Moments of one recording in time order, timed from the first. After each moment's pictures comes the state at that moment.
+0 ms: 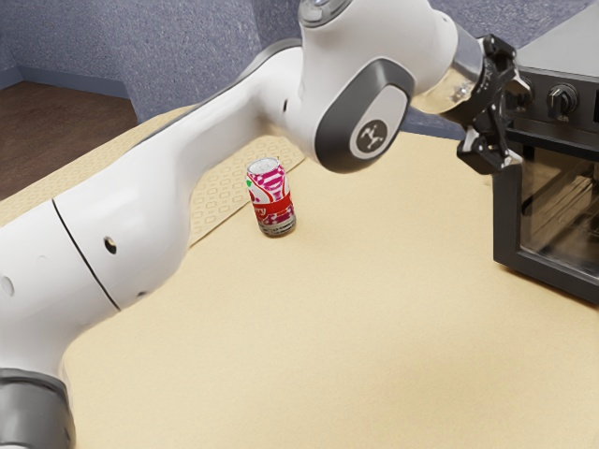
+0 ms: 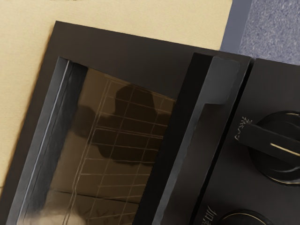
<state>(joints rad) -0.11 0.54 -0.31 -0.95 0.23 2.29 -2.09</state>
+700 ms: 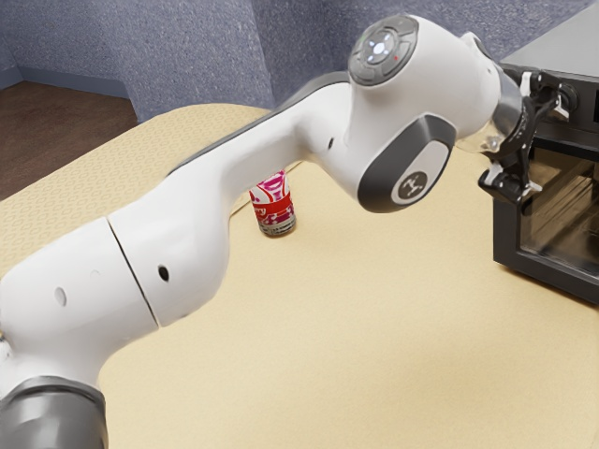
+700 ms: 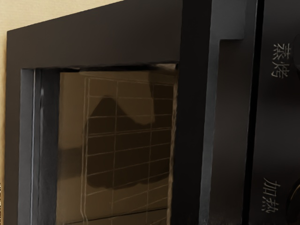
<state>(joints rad) -0.15 0.62 -0.32 -0.95 0.35 2.39 -1.90</state>
